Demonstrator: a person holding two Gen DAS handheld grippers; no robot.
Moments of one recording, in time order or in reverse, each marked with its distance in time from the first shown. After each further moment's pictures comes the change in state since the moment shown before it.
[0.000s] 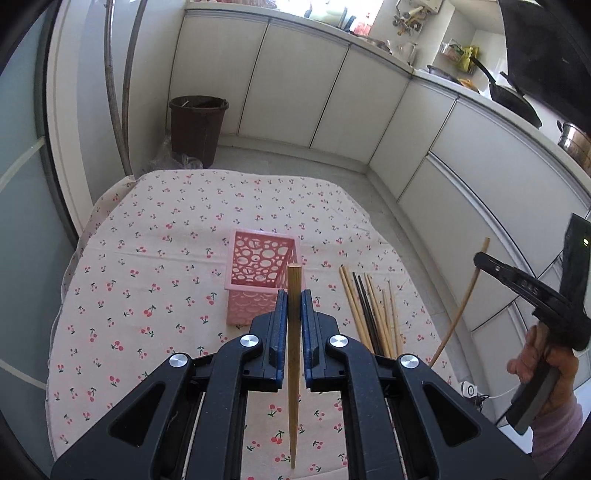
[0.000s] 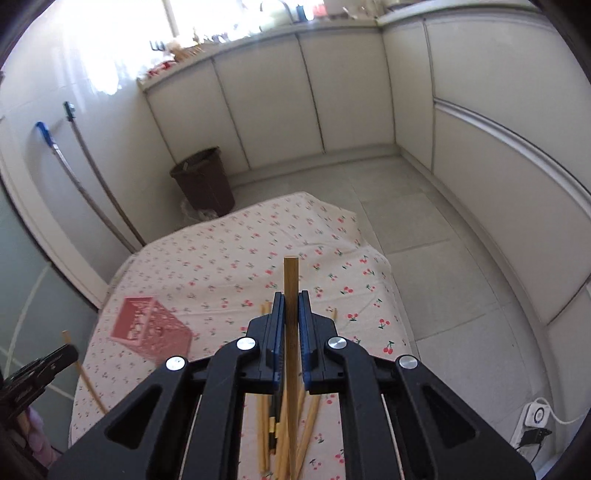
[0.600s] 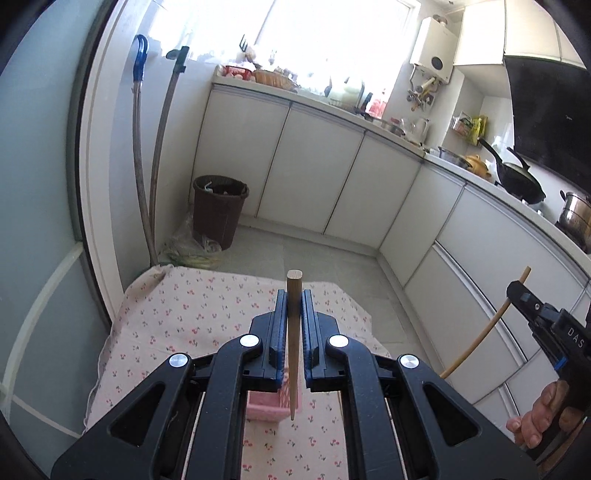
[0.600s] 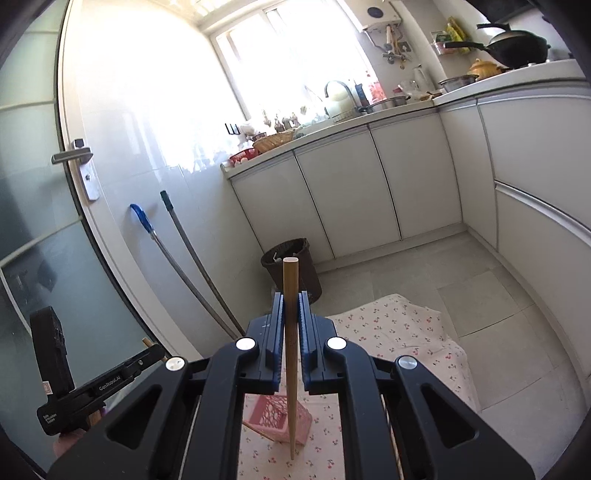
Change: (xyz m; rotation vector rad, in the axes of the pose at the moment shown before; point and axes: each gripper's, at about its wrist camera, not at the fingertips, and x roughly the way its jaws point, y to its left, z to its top) left arm -0.073 -0.007 0.103 -0.068 -0.284 0.061; right arm -0.074 0.076 0.086 0.040 -0.293 0.243
